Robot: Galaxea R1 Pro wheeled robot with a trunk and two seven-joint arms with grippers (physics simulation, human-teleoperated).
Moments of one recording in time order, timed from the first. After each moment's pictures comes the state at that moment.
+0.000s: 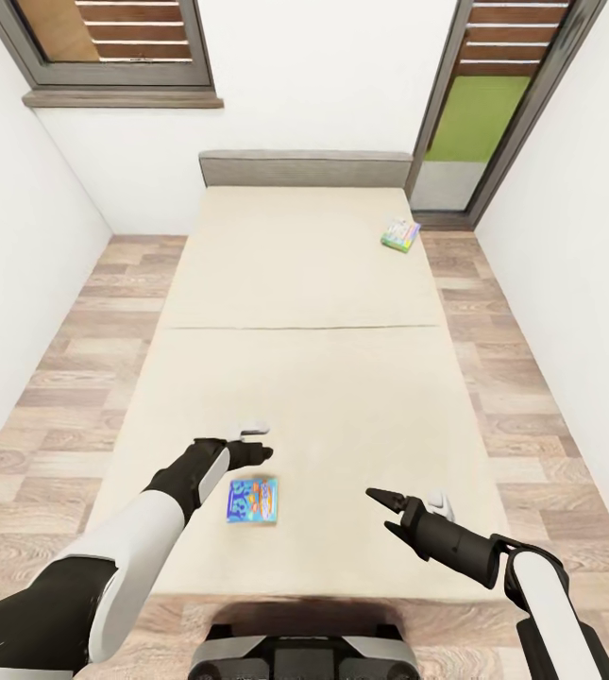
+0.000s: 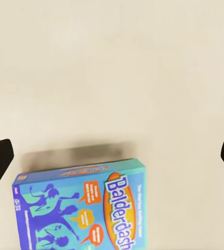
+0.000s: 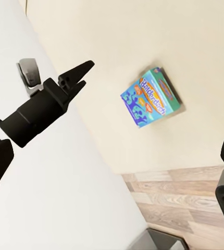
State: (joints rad) left arm -0.97 -0.11 -0.04 -0.38 0.09 0.44 -0.07; right arm -0.21 0.00 -0.17 -1.57 -1.17 1.04 -0.07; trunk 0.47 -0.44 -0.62
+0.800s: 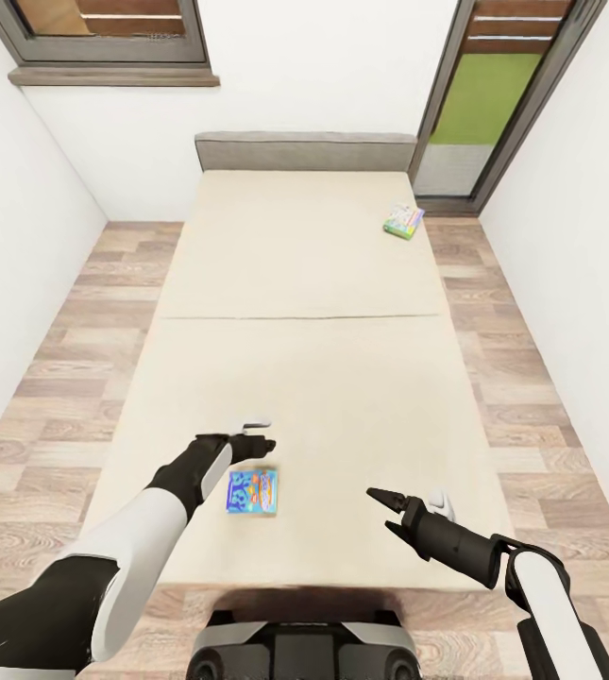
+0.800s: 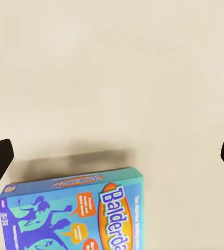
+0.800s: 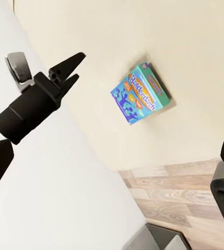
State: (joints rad) left arm -0.98 -0.12 -0.05 -0.41 0.09 0.42 -0.07; right arm -0.21 0.00 -0.17 -1.57 -1.16 1.04 -0.07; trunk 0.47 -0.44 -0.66
